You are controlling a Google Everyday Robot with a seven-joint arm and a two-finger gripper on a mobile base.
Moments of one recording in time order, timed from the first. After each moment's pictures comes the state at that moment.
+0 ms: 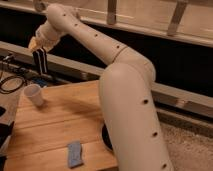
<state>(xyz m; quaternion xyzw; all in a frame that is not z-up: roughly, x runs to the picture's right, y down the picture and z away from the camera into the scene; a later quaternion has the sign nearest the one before) -0.340 -0.196 0.707 -0.37 -0.22 0.55 0.72</state>
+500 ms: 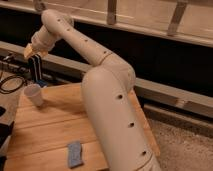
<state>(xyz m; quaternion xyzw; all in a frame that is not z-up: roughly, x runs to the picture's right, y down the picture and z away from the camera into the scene) -0.372 -0.164 0.738 -0.43 -0.19 0.52 0.71</state>
